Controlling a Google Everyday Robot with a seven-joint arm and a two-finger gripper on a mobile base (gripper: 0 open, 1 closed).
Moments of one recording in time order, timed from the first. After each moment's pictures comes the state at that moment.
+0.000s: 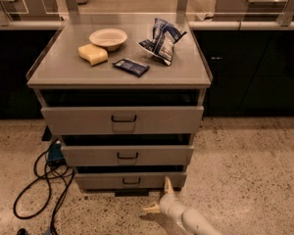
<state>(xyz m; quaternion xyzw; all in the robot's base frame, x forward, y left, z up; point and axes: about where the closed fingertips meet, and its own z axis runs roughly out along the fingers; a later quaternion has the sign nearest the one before) 0.603 -0.067 0.215 -0.38 0.75 0.09 0.54</state>
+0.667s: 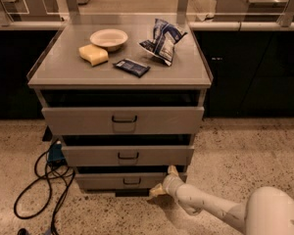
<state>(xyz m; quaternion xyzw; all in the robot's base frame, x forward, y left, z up) 0.686 -0.103 0.235 -0.42 0.78 -0.03 0.47</state>
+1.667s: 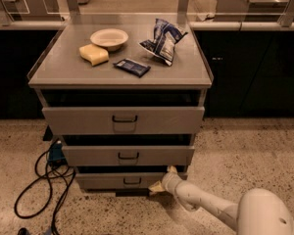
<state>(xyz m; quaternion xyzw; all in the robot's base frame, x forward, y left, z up) 0.700 -0.098 0.213 -0.42 0.78 -0.02 0.47</state>
